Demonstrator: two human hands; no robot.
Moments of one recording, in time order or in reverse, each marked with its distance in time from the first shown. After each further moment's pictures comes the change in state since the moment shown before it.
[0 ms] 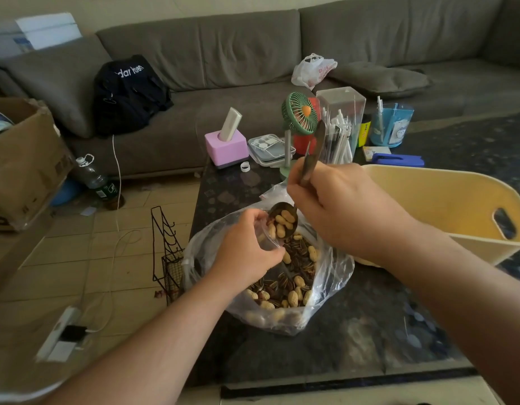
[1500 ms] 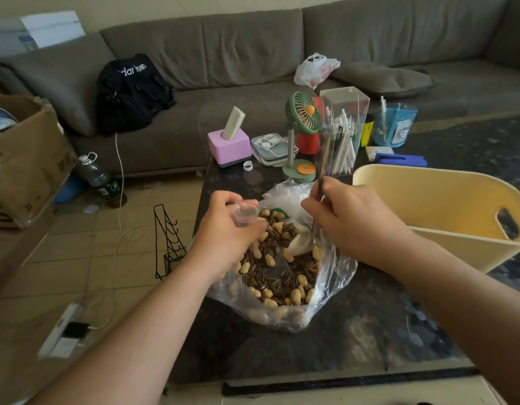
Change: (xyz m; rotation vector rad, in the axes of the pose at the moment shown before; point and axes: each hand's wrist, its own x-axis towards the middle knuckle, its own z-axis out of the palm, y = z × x) left_hand 0.006 -0.013 -0.033 -0.413 0.105 -0.135; right_hand -0.013 0.025 0.021 0.078 -0.079 0.230
